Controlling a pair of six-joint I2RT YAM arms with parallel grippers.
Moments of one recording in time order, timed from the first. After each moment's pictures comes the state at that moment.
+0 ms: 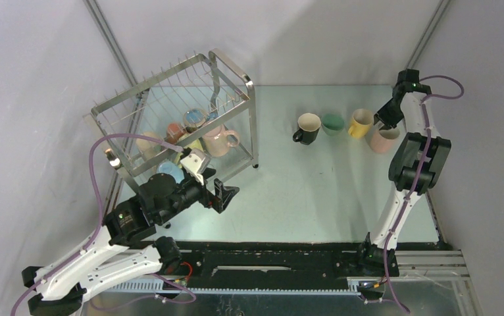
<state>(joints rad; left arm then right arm) -0.96 0.59 0.85 -0.50 -0.18 -0.20 -0.27 2.10 1.92 -0.94 0.04 0.60</state>
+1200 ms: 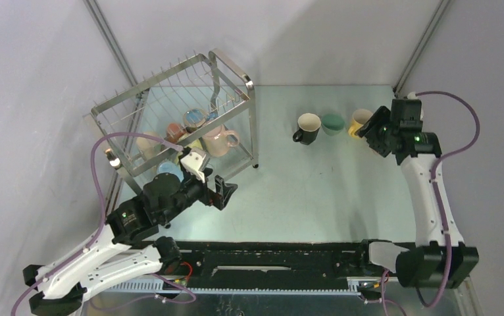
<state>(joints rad) -0.96 0.60 0.83 -0.51 -0.25 -0.22 -0.06 1.23 1.31 -0.84 0.01 0.67</state>
